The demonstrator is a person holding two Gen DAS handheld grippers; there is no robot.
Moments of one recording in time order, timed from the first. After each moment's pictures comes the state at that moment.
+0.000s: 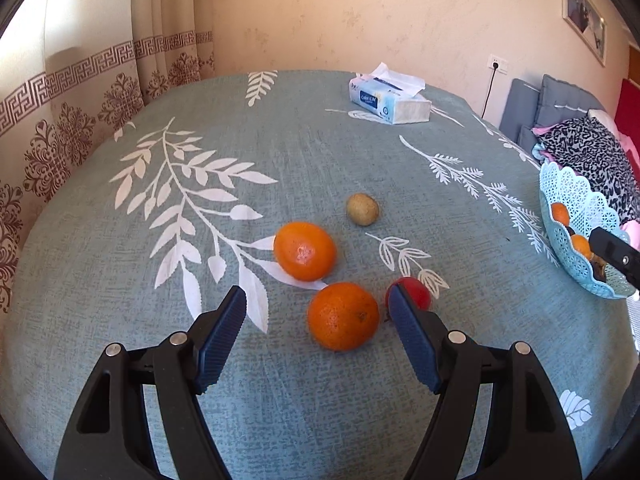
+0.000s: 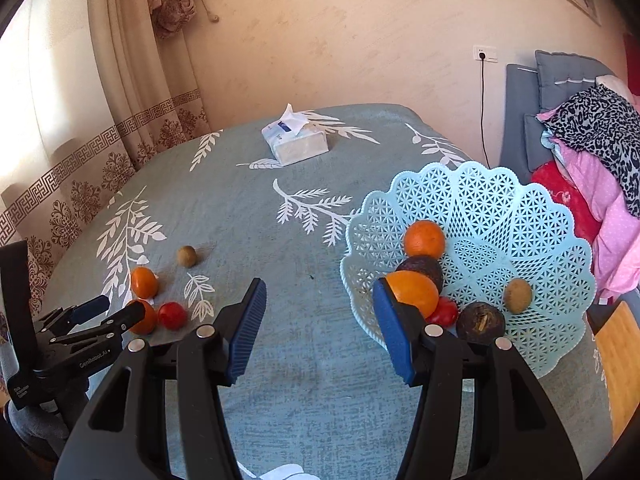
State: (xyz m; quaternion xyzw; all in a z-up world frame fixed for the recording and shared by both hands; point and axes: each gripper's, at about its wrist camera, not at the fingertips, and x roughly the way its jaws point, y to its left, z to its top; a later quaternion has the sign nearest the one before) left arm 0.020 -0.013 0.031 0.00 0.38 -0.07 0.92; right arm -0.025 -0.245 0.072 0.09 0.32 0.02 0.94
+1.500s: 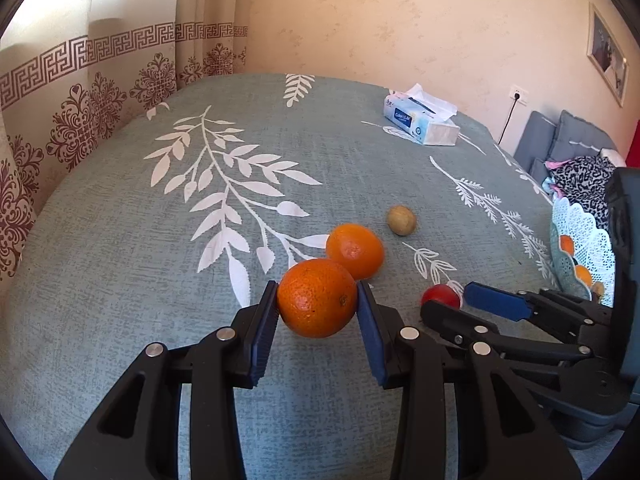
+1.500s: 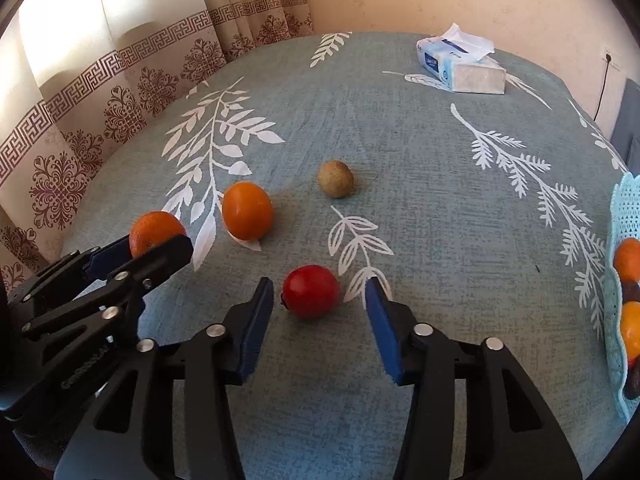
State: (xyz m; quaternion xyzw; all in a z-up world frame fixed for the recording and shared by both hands) left arm 0.008 0.025 0.037 -0.05 0.36 -0.04 0.93; right arm 0.046 -0.108 0.022 0.01 0.44 0.19 0.88
